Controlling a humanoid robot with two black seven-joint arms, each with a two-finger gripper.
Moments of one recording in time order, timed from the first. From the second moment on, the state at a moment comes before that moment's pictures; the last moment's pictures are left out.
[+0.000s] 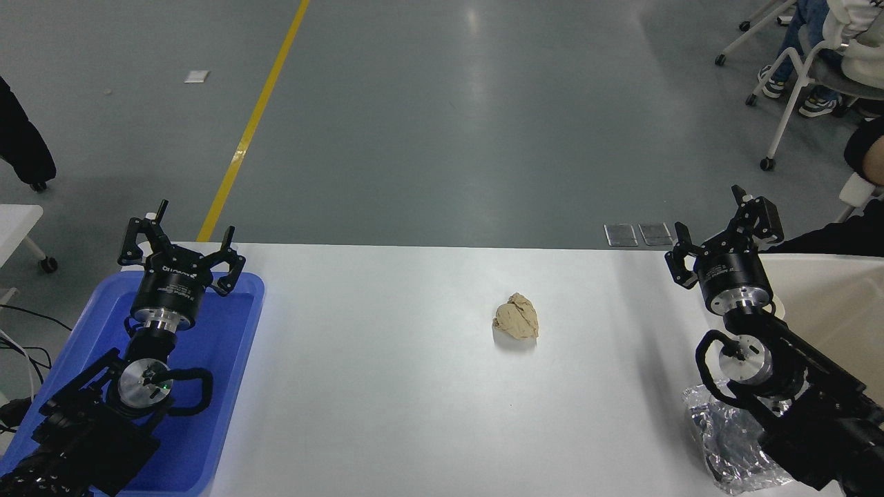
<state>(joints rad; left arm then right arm) -0.52 0.25 -1.00 -0.52 -0.07 -0.60 -0.41 0.47 -0.33 0.89 0.82 -0.11 0.02 0.49</state>
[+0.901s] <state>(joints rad) -0.52 0.25 -1.00 -0.52 -0.07 -0.60 -0.41 0.47 -0.33 0.89 0.82 -0.12 0.02 0.49</state>
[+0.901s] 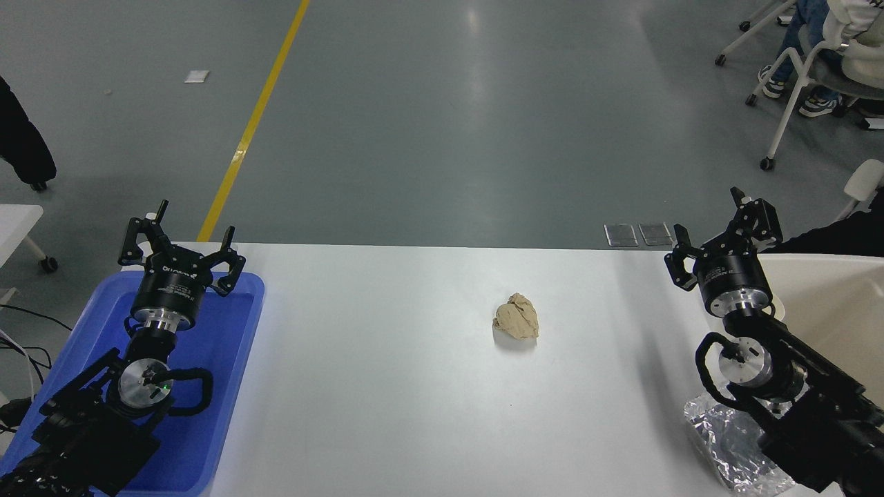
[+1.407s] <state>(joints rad) -0.52 0.25 -1.00 -0.52 -0.07 -0.60 -0.41 0.48 -0.34 0.89 0.82 -0.12 0.02 0.49</state>
